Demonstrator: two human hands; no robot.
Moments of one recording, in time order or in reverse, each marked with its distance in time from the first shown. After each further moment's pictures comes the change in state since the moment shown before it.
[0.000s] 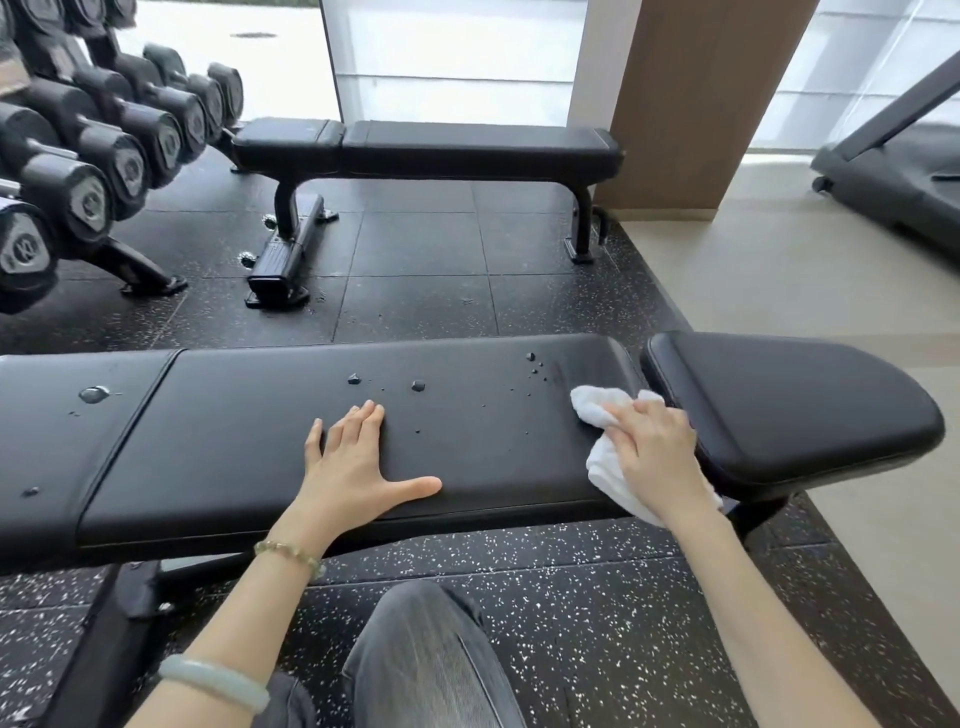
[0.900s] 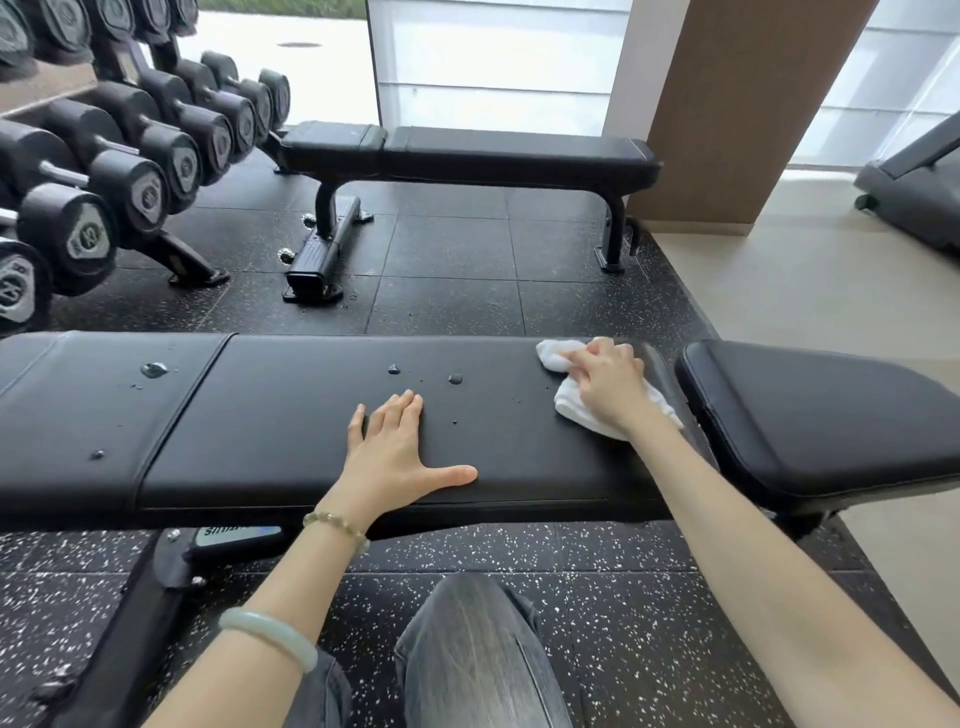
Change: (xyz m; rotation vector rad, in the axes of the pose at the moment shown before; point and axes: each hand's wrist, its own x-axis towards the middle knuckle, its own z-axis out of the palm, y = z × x) left_hand 0.001 -0.001 0.000 0.001 -0.011 0.013; right_hand 0.097 -0.062 0.035 -0.094 -0.269 -0.076
